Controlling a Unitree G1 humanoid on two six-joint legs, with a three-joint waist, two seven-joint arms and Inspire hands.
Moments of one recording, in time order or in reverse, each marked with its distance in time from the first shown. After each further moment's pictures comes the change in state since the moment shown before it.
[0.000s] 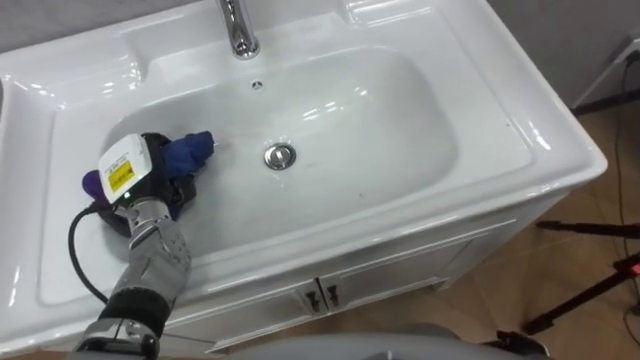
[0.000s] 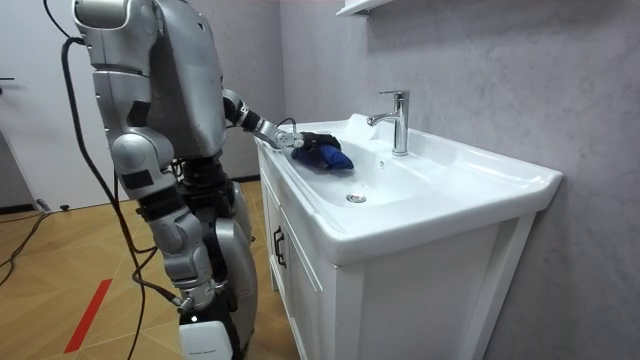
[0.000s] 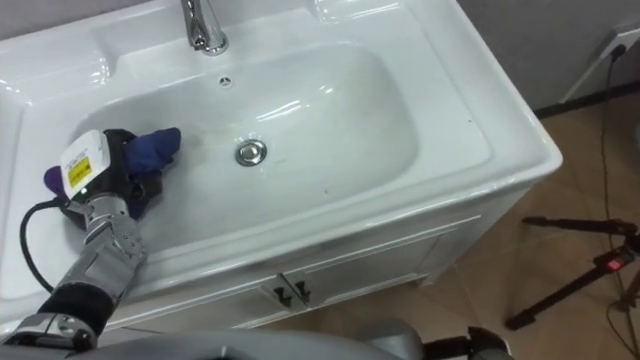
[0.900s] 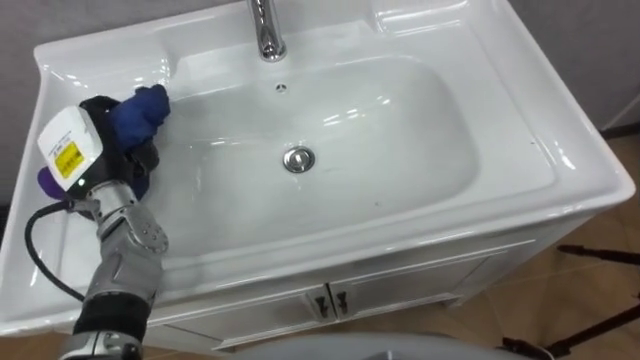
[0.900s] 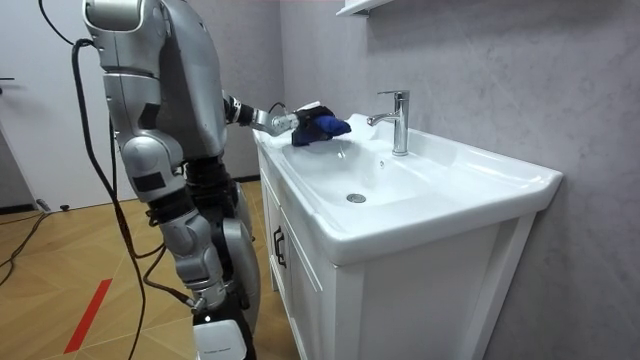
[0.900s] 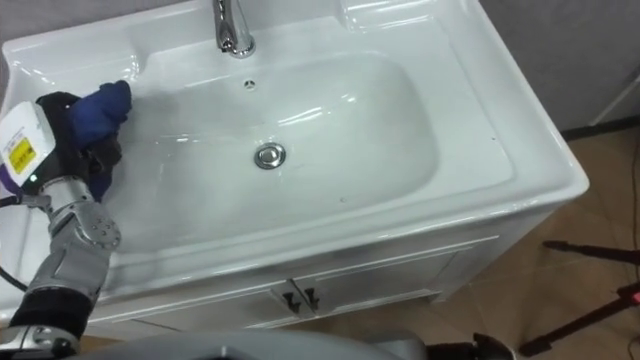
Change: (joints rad) left arm 0.064 0.021 0.137 -0.225 0.001 -0.011 0.100; right arm 0.028 -0.007 -0.023 0.015 0.030 -0.024 0.001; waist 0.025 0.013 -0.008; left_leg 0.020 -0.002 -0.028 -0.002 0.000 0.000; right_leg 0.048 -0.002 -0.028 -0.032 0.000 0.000
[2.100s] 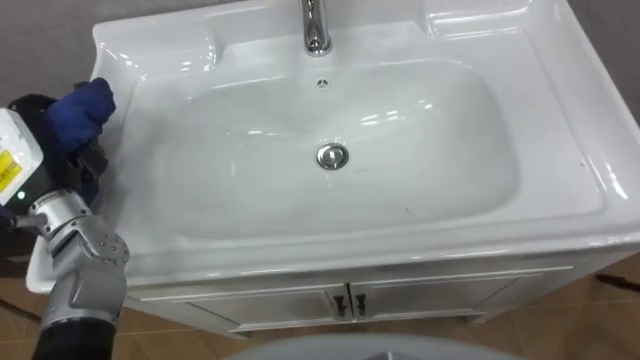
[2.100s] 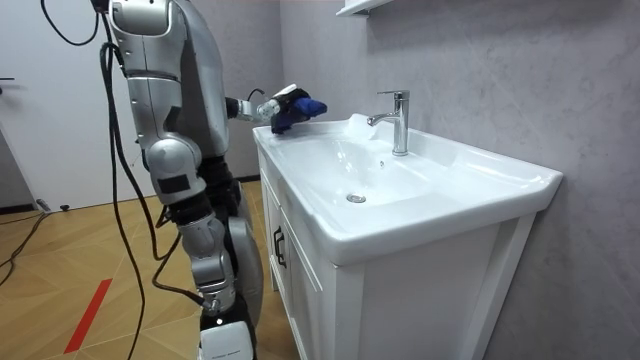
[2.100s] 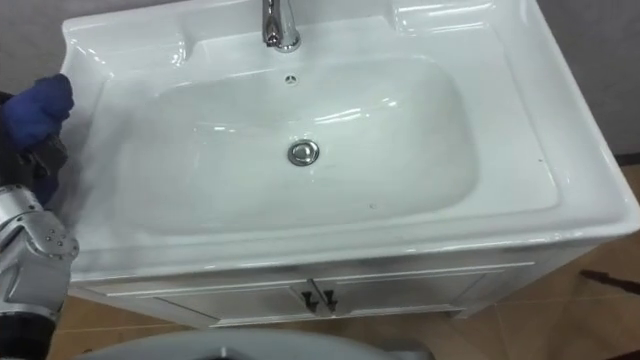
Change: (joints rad) left arm 0.146 0.070 0.081 -0.201 -0.022 0.073 -0.002; right arm 0.019 -0.036 -0.006 0.066 -0.131 0.054 -0.009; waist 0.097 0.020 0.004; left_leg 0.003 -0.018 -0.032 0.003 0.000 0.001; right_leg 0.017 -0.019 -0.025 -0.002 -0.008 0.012
